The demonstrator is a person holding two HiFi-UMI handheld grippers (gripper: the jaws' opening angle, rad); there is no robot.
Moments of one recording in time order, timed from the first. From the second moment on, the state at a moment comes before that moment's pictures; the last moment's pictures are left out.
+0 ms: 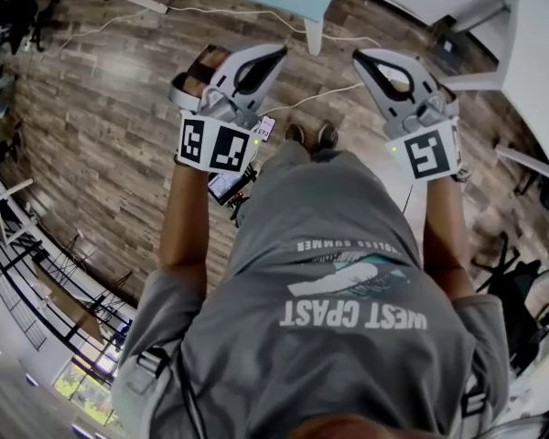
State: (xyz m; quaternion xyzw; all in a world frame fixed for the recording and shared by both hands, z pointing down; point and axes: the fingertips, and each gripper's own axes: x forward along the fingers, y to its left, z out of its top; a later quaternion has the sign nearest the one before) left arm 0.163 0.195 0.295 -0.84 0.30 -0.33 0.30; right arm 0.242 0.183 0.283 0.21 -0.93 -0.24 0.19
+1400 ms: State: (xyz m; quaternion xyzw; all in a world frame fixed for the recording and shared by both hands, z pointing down) left arm 0.033 0.043 0.296 -0.85 0.31 -0.30 0.29; right arm 0.119 0.025 0.283 0.22 -0.92 -0.24 0.23
